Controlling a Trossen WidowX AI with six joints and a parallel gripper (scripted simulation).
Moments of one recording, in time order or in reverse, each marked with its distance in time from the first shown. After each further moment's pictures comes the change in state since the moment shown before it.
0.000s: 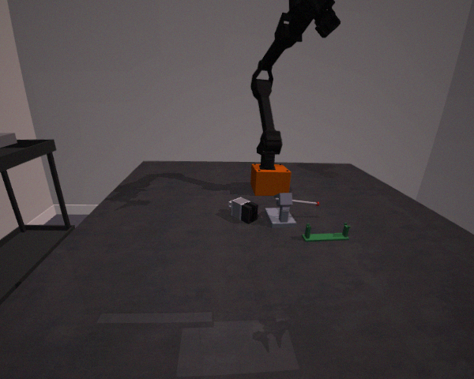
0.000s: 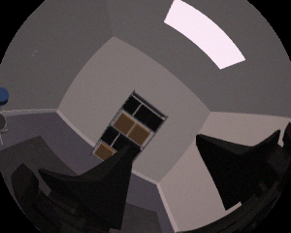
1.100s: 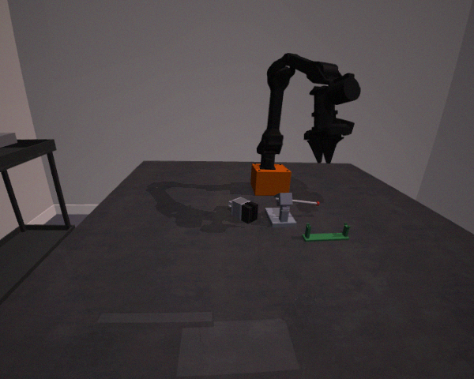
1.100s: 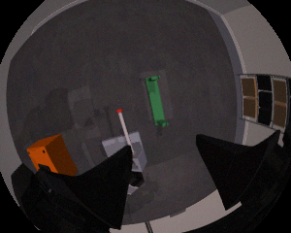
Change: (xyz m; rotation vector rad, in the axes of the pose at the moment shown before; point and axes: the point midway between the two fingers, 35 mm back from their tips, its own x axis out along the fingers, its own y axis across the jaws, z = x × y) arm -0.051 0.327 -0.237 -0.531 0.584 1.463
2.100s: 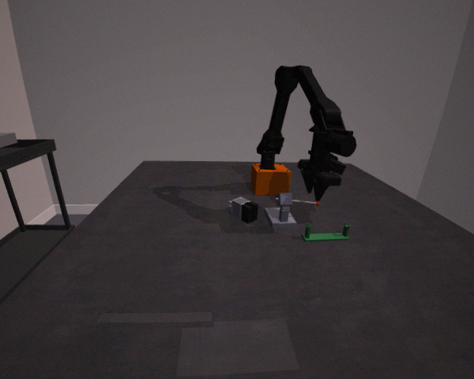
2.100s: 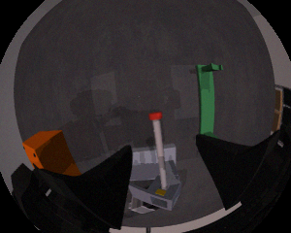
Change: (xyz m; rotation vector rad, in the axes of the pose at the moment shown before) arm 0.111 0.055 -0.004 -0.079 0.035 0.249
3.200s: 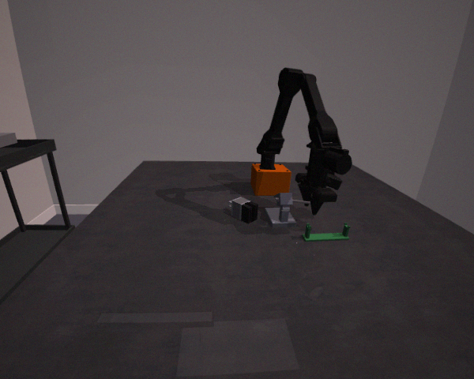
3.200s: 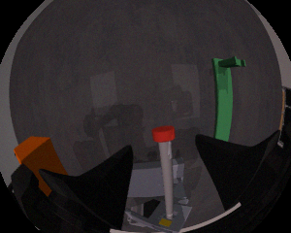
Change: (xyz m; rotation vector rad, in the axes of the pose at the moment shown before) arm 0.050 0.003 -0.002 0.000 0.001 0.005
